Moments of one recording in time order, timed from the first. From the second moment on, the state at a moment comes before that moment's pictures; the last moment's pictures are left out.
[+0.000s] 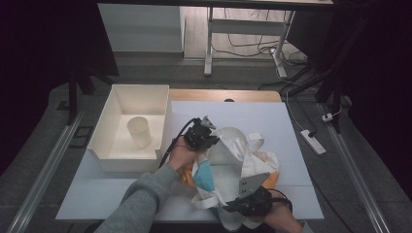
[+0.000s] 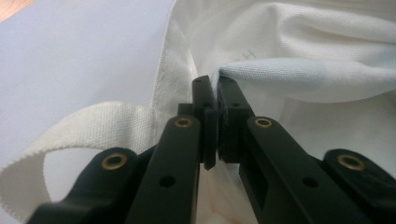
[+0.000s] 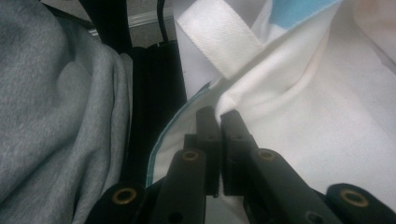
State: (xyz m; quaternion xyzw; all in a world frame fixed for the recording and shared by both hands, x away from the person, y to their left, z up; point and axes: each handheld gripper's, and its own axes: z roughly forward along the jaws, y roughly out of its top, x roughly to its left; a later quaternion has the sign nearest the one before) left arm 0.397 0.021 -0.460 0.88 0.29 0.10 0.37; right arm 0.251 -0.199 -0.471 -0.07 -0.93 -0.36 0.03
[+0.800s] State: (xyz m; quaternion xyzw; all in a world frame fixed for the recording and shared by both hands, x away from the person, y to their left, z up) left arm 0.392 0.020 -0.458 0.88 0.28 0.09 0.38; right arm 0.269 -0.225 -0.426 -0.15 -0.89 -0.43 -0.06
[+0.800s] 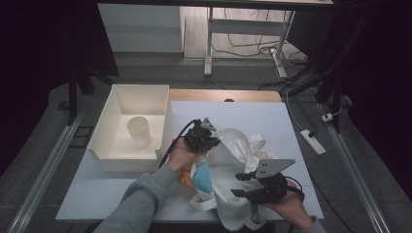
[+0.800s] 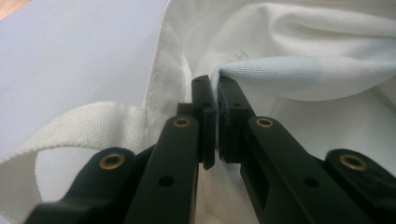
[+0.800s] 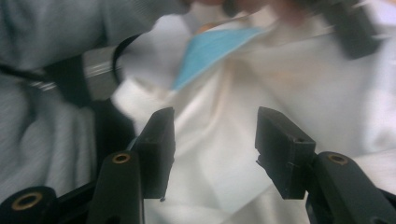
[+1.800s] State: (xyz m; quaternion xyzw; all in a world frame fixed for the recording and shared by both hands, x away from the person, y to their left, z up) left arm 0.390 0.021 -0.464 0.88 0.26 0.08 0.38; right arm 0.342 -0.222 -0.447 -0.28 -0.90 -0.29 -0.16
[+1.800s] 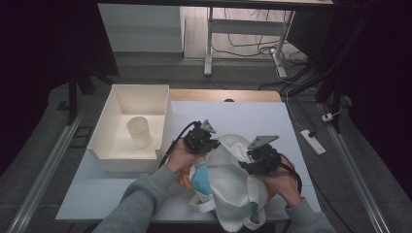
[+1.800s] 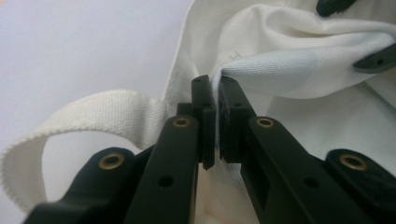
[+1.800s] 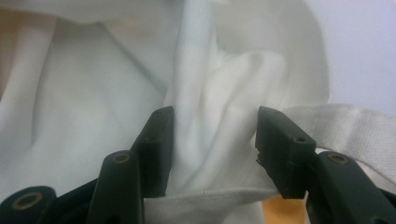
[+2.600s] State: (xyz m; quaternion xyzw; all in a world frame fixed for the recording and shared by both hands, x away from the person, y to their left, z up) left arm 0.389 0.014 -0.472 0.89 0.25 0.07 0.38; right arm 0.381 -0.255 -0.454 -0.33 -0.88 -0.31 -0.14
